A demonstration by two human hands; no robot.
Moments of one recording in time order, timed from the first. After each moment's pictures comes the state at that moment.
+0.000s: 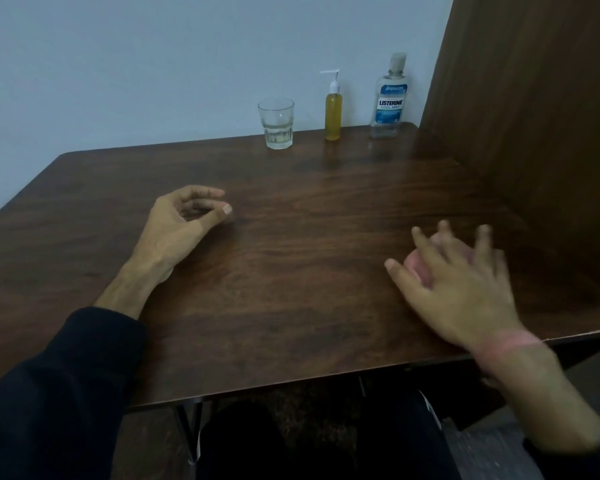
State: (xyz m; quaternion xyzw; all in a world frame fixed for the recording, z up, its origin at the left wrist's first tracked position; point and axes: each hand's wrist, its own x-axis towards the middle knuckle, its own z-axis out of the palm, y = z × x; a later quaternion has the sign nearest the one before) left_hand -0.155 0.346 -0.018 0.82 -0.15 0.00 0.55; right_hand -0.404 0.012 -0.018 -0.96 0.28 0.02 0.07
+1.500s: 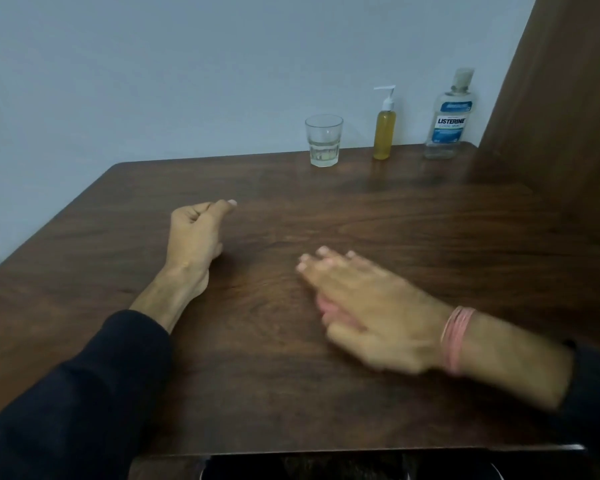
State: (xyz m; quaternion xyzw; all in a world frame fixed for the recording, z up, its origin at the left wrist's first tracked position) left_hand -0.141 0.346 -0.013 0.73 -0.04 0.07 0.67; right_hand -0.302 0.082 -0.015 -0.97 -0.24 0.00 0.04
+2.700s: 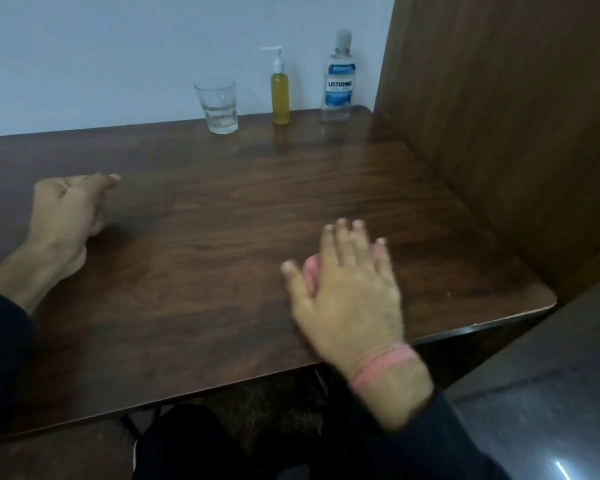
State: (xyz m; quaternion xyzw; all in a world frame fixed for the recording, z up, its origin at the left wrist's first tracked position) left_hand -0.113 0.359 -0.030 0.76 -0.09 0.03 0.65; right_hand -0.407 0.071 -0.018 -0.97 0.21 -0.06 0.09
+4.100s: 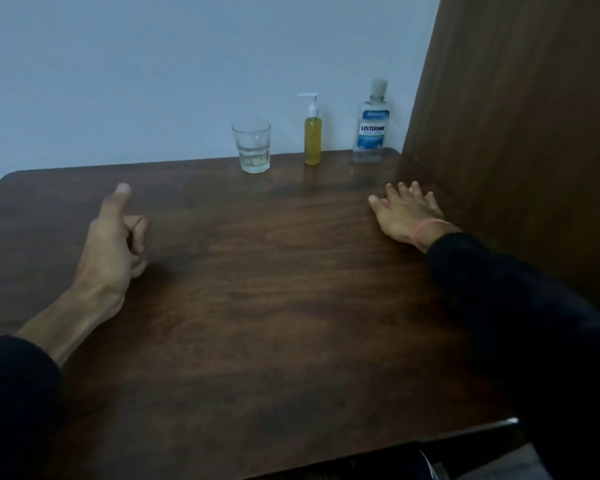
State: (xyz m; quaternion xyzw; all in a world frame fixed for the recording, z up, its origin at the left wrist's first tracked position) left_hand -0.135 0.339 -0.015 0.76 -0.11 0.01 0.65; right_hand -0.210 -0.092 0.003 -0.96 0.28 0.04 0.09
